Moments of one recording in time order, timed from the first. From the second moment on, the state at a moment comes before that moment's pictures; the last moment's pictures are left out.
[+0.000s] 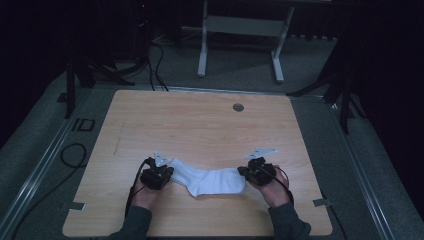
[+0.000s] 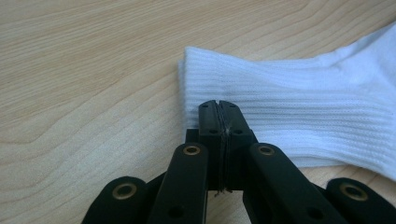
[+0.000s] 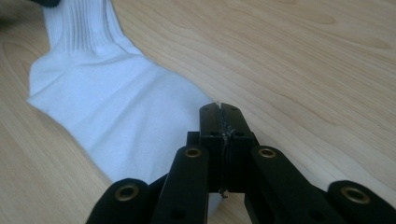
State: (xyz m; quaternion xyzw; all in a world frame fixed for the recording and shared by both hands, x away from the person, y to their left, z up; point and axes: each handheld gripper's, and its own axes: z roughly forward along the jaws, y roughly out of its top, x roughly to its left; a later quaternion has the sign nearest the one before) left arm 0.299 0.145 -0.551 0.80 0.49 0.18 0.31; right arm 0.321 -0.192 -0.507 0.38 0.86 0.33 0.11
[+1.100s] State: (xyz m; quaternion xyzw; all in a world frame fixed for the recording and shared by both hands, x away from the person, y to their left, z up) left arm 0.288 0.153 -0.538 0.77 0.49 0.18 0.36; right arm 0.325 -0.237 -0.511 0.44 0.81 0.38 0.11
